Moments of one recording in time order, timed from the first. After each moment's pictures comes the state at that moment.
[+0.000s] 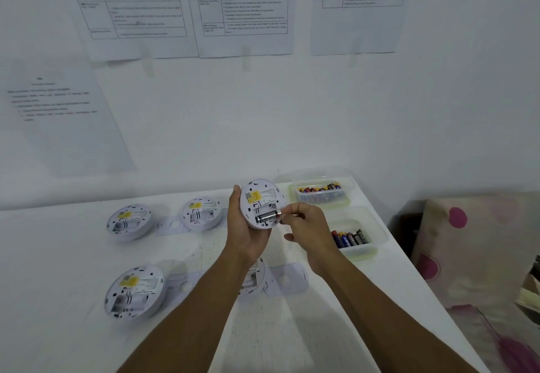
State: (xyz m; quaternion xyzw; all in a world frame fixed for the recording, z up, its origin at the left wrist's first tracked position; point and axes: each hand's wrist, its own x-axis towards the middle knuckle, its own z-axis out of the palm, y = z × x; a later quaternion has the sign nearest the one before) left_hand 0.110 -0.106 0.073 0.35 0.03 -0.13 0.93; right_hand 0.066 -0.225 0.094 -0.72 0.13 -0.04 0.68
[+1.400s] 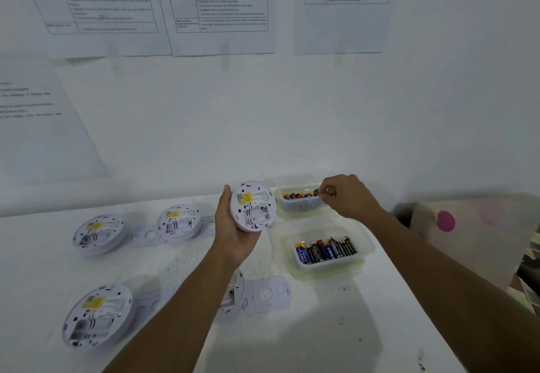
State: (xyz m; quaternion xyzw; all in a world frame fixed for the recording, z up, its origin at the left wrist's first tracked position) left_hand 0.144 -0.123 0.064 0.29 0.03 -0.20 0.94; right_hand 0.145 -0.374 0.108 -0.97 -0.01 -0.09 0.21
